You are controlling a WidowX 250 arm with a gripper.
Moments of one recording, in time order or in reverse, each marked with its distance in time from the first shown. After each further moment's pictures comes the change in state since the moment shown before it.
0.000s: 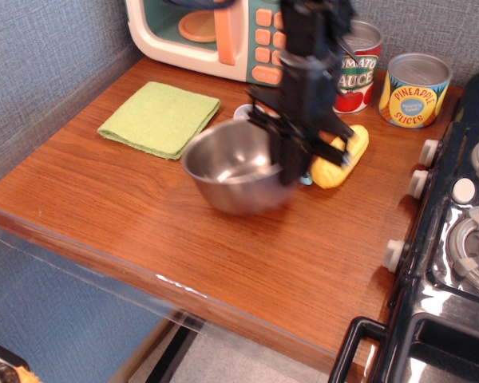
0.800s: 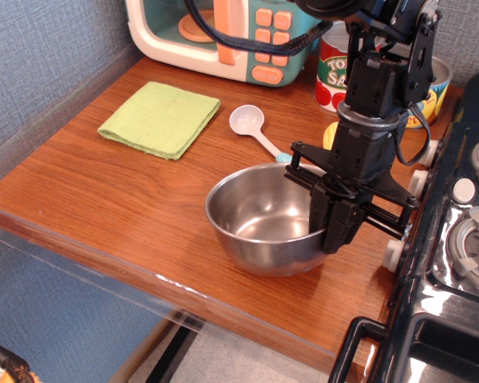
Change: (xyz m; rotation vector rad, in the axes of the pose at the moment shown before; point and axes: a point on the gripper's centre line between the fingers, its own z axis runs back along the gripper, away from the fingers) arm -0.025 -0.046 -0.007 -0.018 0.111 0.079
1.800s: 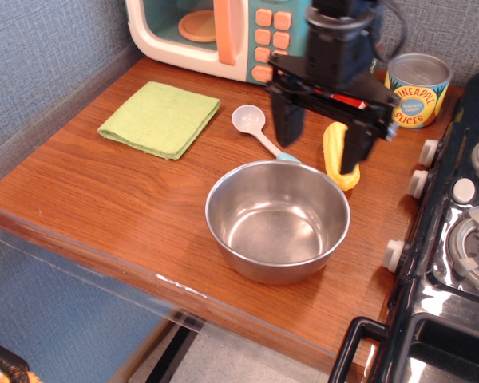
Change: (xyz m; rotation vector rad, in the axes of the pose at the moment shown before) arm 0.020 0.045 0.064 0.030 -0.291 0.059
